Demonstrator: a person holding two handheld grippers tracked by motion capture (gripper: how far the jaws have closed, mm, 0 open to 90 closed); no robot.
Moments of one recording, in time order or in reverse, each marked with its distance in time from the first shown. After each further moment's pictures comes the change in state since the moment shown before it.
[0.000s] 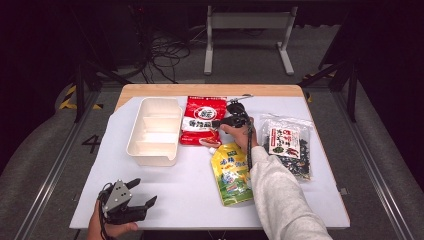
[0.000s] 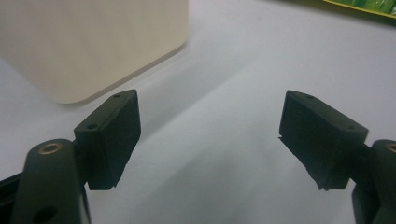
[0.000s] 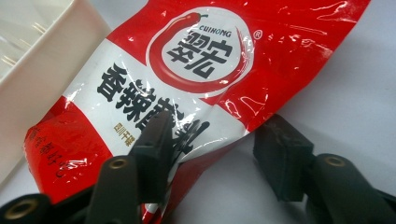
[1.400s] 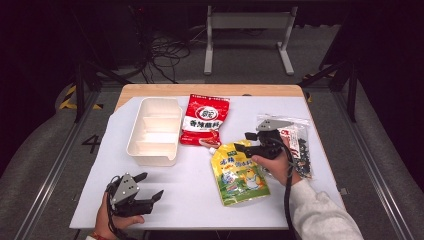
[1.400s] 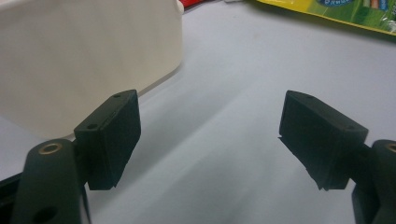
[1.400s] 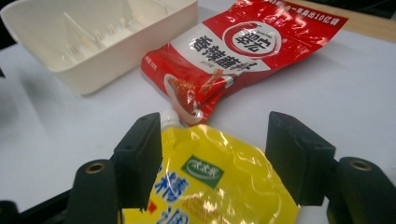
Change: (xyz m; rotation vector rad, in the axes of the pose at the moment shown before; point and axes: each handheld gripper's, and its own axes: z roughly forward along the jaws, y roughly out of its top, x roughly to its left) left arm 0.002 0.015 0.015 -0.017 -0.013 0.018; right arm 0.032 -0.079 -0.135 -0.165 0.042 -0.290
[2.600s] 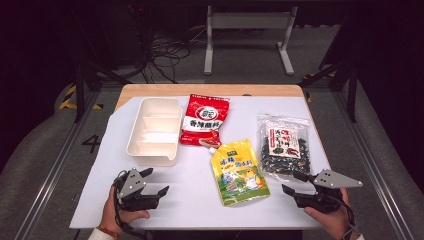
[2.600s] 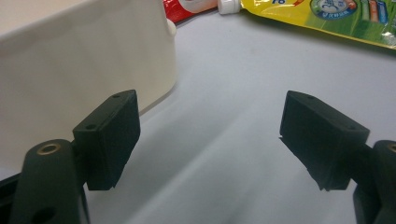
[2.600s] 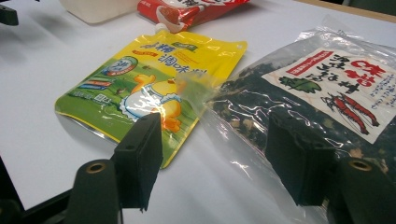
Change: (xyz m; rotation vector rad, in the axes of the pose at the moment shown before) left arm 0.001 0.013 0.016 -0.014 -0.021 0.016; right arm 0.020 -0.125 -0.138 -0.075 -0.133 -0.072
